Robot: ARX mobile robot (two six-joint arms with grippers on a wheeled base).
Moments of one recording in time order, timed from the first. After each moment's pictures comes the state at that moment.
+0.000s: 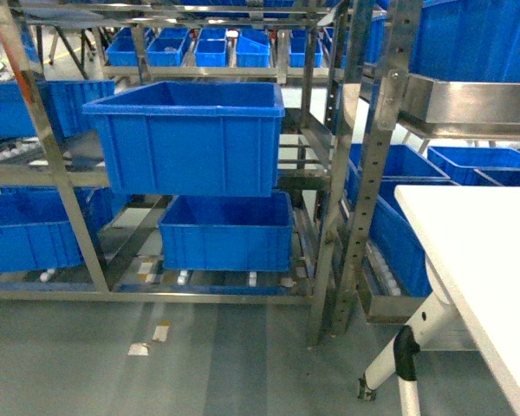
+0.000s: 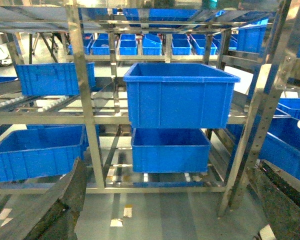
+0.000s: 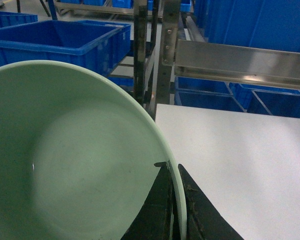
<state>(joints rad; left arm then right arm) 0.00 0.01 0.01 -0.01 0.00 0.00 -0.13 0.73 0.35 0.19 -0.21 -0.09</state>
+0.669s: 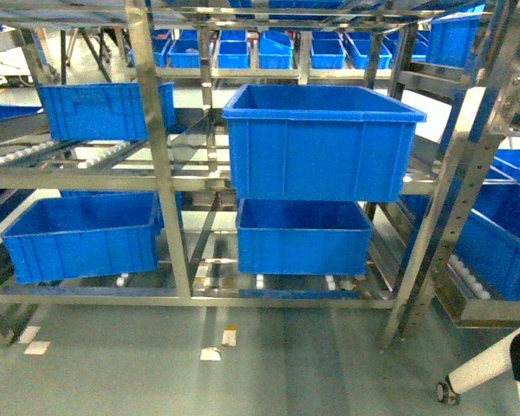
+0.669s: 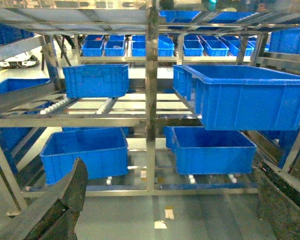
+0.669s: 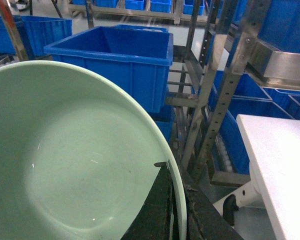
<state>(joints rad) 0.00 0.01 0.01 -0.01 0.00 0.00 -0.13 0.73 0.35 0.19 -0.21 -0.09</state>
